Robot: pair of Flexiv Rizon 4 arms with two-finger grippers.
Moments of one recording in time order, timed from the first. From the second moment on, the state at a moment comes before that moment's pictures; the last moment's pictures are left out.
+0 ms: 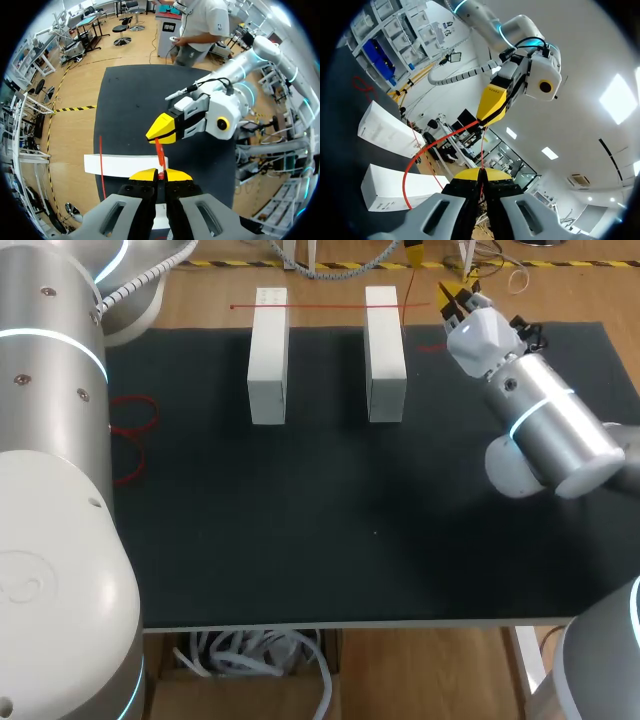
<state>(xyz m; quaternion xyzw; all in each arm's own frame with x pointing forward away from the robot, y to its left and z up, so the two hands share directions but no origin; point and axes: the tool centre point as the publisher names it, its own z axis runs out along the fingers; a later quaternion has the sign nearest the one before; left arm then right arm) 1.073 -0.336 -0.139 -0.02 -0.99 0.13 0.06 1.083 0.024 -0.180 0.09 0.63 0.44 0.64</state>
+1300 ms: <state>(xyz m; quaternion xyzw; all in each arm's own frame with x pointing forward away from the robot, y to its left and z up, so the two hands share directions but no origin) 1.073 -0.336 -0.139 -0.02 -0.99 0.13 0.06 1.084 0.036 -0.176 0.10 0.62 0.43 0.65</state>
